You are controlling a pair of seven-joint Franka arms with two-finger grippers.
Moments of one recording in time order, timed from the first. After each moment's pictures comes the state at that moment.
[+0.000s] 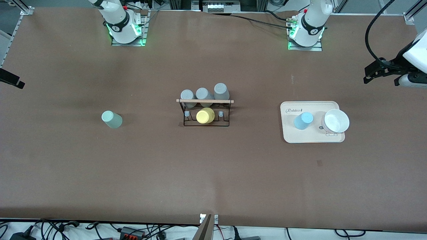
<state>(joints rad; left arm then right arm) 0.00 -0.04 0.00 -1.65 0.01 1.61 0.07 -0.08 0.04 -0.15 -1.62 -0.01 1.62 -0.01</state>
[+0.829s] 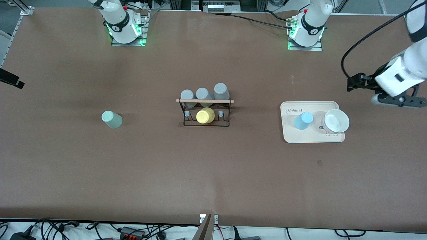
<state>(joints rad) -0.03 0.10 -0.02 -1.66 0.01 1.57 0.08 -0.08 0.04 -0.15 -1.62 -0.01 1.62 -0.01</state>
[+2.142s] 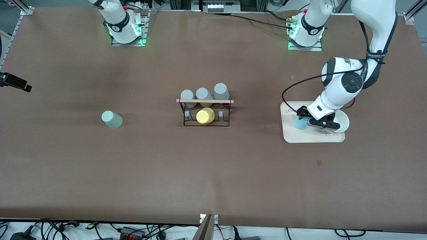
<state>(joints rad) -0.08 0.28 -0.05 -2.27 0.01 2.58 0.04 -0.07 0.07 -0.14 -1.62 -0.01 1.62 -0.01</state>
